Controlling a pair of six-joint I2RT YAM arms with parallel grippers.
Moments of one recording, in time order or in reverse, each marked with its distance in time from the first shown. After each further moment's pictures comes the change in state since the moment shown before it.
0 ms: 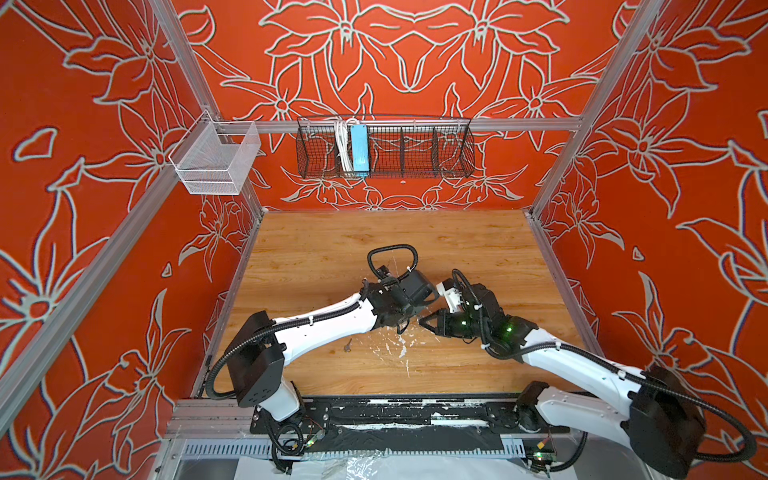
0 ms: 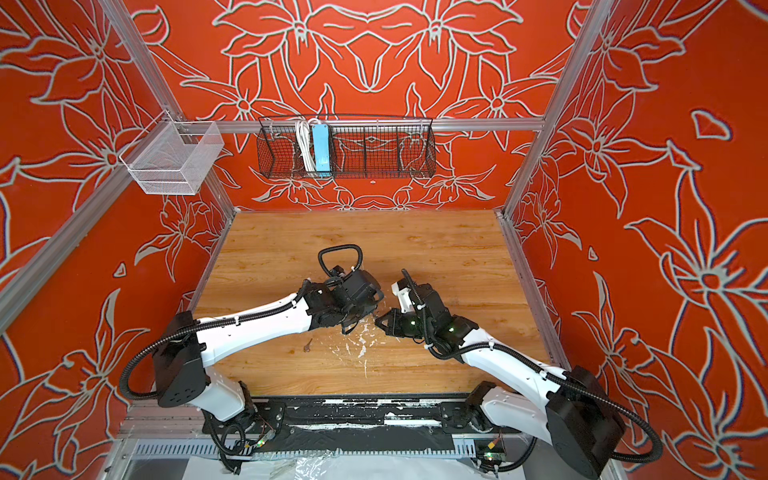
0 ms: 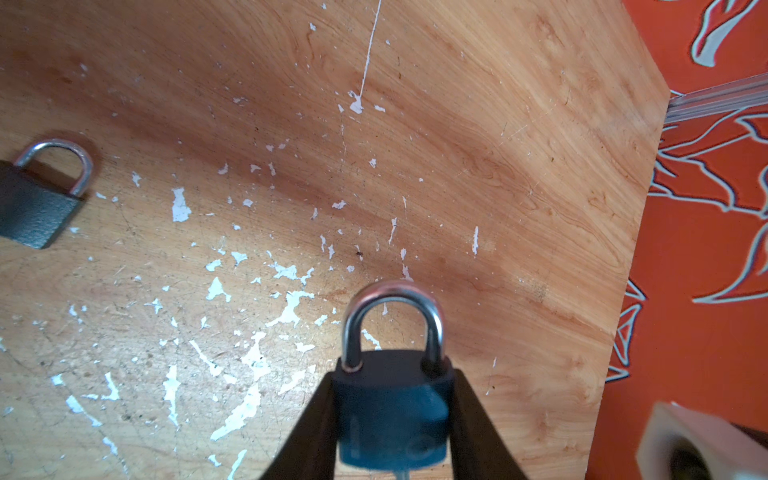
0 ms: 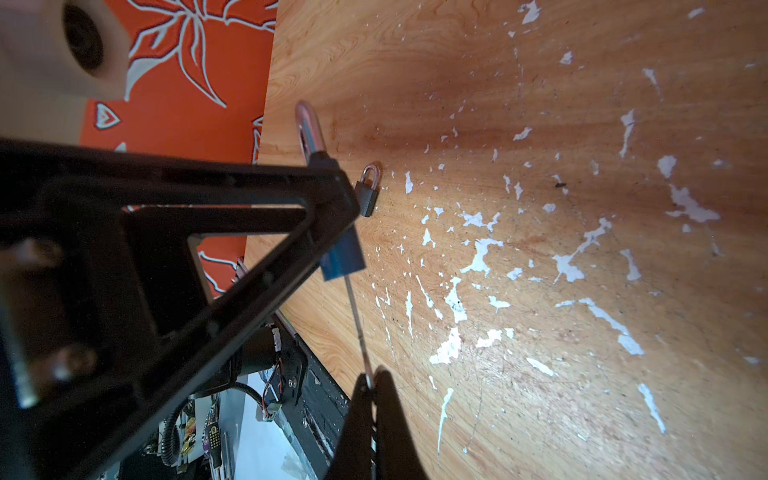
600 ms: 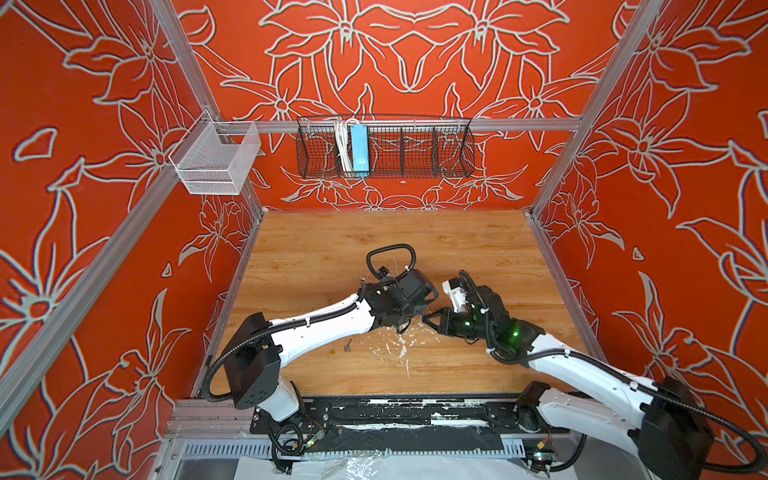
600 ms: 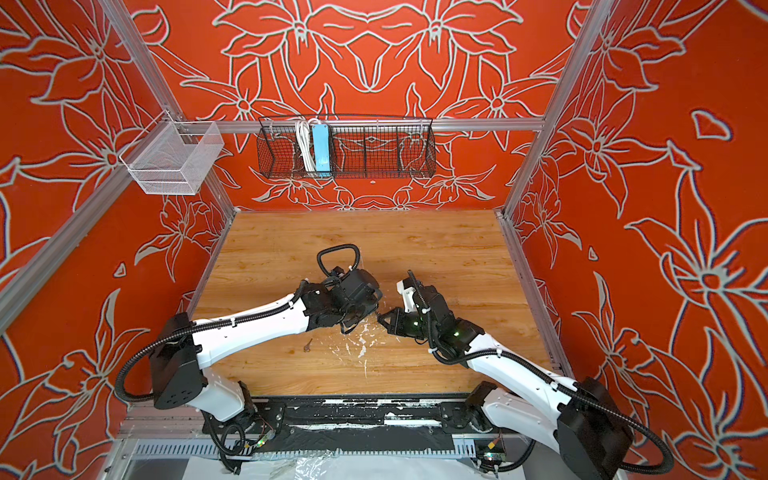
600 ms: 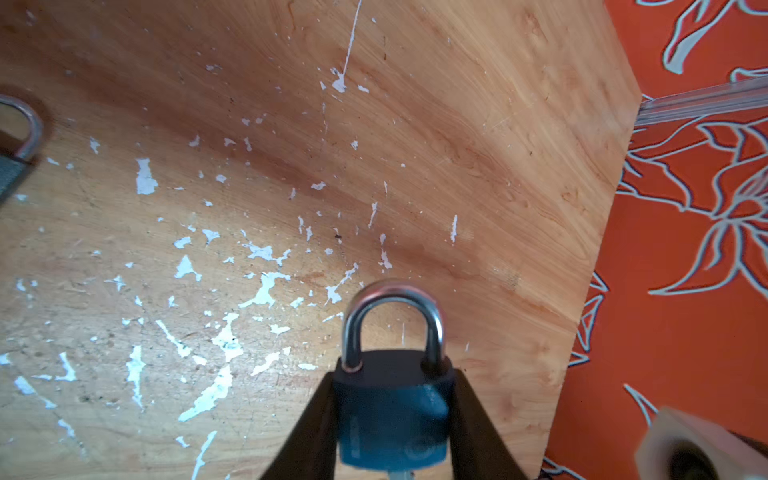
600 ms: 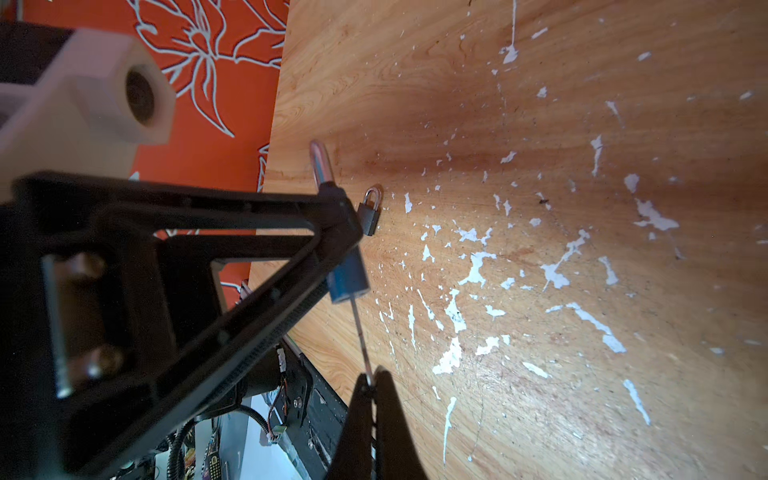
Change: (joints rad) left arm 0.000 -0.026 -0.014 0.042 0.049 -0.053; right arm 0.008 -0.073 -0.014 -0.005 0.084 0.037
